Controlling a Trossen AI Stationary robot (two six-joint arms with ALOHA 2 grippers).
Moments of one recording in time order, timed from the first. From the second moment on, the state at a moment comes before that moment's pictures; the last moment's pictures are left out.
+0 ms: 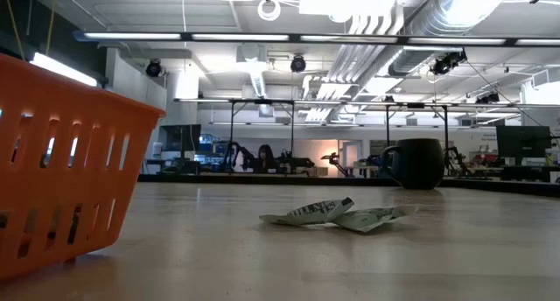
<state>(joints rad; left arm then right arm) -1.01 1.40 0.64 -0.18 -0.14 -1.14 0.64 2.32 2.24 -1.09 0.31 0.92</state>
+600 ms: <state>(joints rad) -1.18 1.37 0.65 -0.27 -0.20 -1.36 0.52 2.43 2.24 -0.74 0.37 0.75</state>
